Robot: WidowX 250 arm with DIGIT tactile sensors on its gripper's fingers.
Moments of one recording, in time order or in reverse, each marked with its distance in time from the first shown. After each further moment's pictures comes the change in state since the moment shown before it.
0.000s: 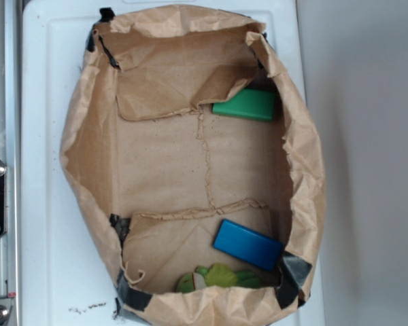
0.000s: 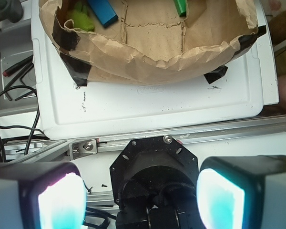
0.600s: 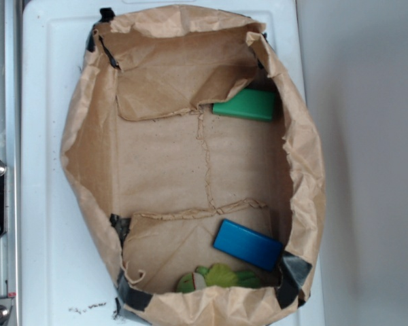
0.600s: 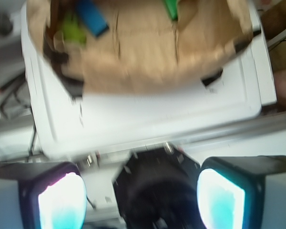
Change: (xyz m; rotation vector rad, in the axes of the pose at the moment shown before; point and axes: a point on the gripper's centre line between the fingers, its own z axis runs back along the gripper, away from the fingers) arm 0.037 -0.014 -0.013 0.014 -0.009 0.072
